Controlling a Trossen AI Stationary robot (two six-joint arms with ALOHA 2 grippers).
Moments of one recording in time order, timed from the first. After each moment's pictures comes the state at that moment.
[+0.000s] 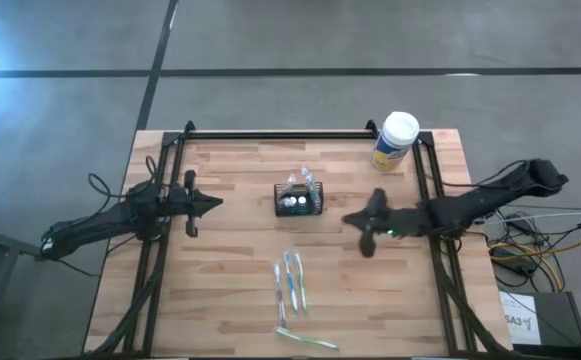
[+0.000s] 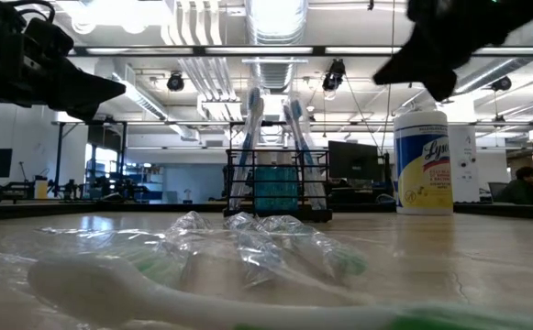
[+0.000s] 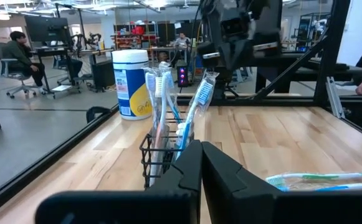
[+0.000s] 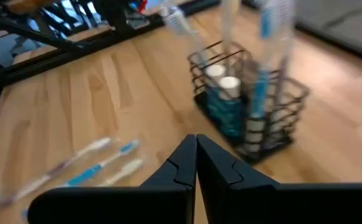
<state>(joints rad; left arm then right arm) 0.28 0.05 0.03 -0.02 0.16 0.03 0.30 1.03 0.56 -0.03 0.52 0.52</state>
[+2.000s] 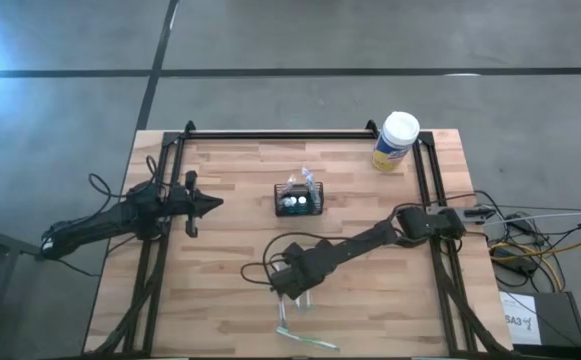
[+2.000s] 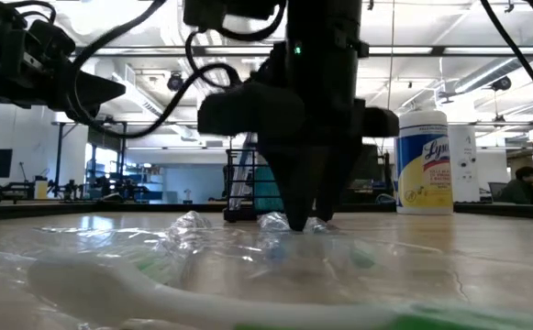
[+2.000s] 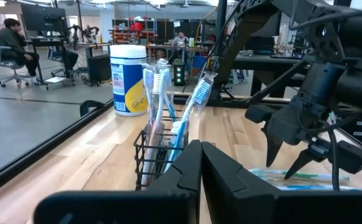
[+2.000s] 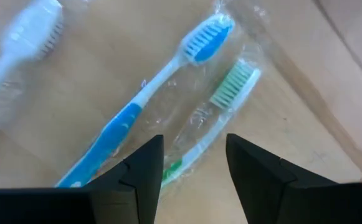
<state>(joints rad) 0.28 0.06 0.03 -0.02 0.17 -0.03 0.34 2.34 1.92 -1.16 0.23 1.16</state>
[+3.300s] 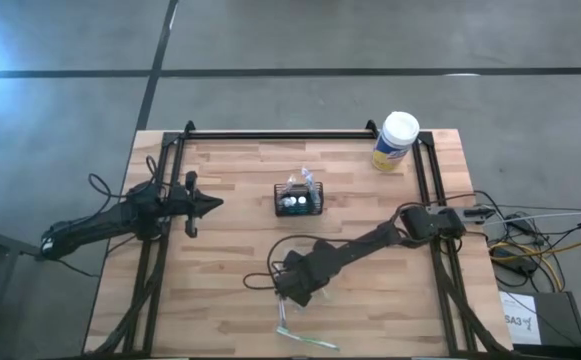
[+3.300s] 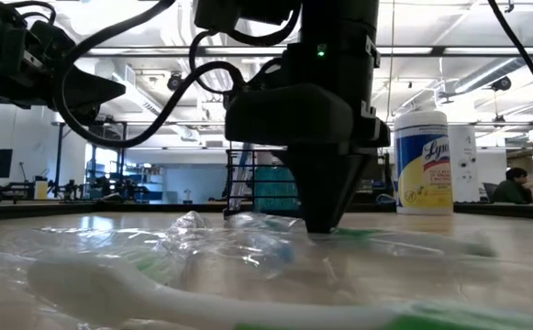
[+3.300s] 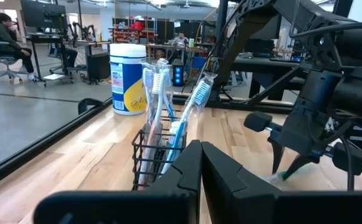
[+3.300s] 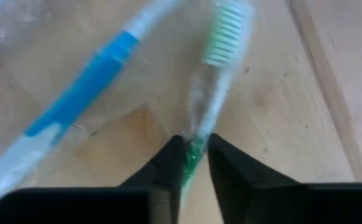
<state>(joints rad) 0.28 0.06 0.03 -0.02 0.17 -0.06 0.36 2.34 1.83 -1.08 0.19 0.92</state>
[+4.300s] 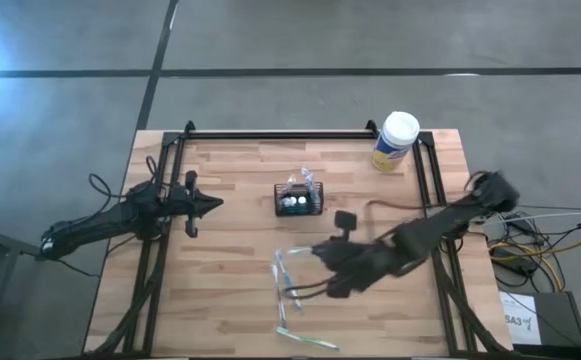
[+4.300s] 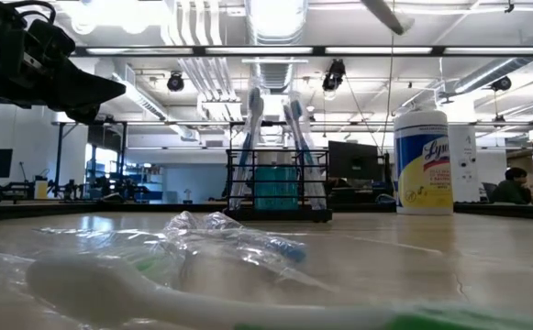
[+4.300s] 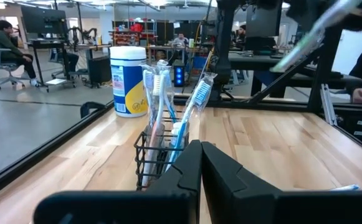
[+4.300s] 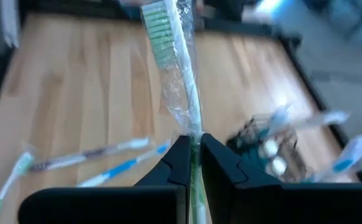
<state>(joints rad) 0.28 0.06 0.03 -0.01 0.17 -0.02 0.50 1.62 1.54 -0.73 0.63 0.33</state>
